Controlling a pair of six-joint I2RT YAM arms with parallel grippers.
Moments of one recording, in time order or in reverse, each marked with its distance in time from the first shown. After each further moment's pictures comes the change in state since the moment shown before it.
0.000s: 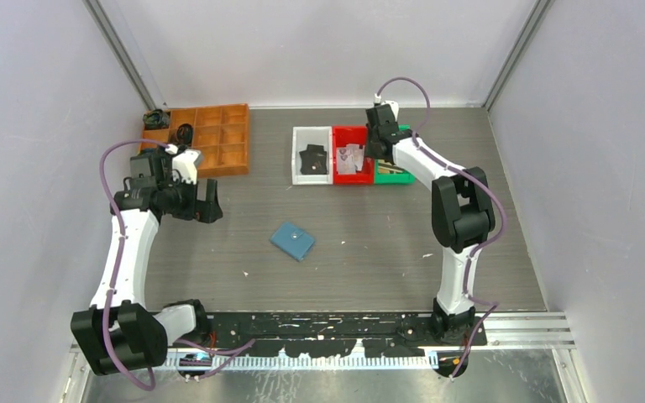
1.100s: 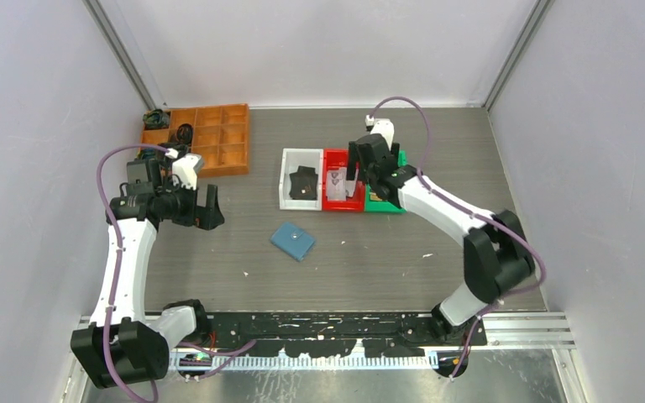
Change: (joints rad) left arm 0.000 -0.080 0.001 -0.085 0.053 0.022; right arm 0.212 -0.383 -0.408 0.134 0.163 0.050
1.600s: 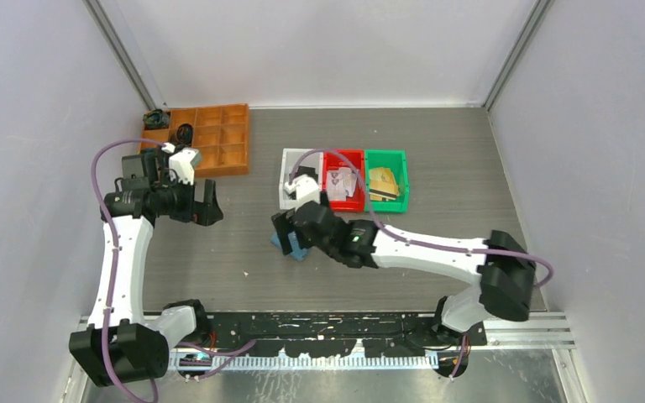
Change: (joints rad) left arm 0.000 0.010 0.069 -0.051 0.014 -0.008; right arm 0.579 -0.172 -0.072 0.025 0.005 0.039
